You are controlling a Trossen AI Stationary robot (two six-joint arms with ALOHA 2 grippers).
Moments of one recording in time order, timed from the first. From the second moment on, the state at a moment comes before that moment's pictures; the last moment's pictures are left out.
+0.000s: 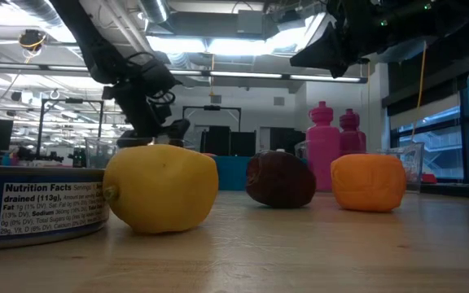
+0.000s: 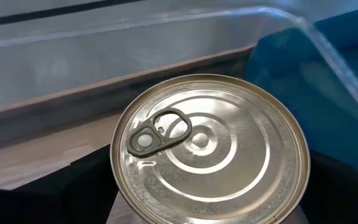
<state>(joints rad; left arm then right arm) 0.78 1.54 0.75 0.10 -0.24 -0.42 -0.02 1.13 0.59 0.27 0.17 -0.02</state>
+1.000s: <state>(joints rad) 0.78 1.52 0.75 0.11 -0.24 -0.34 -0.02 1.13 0.59 0.27 0.17 -0.03</state>
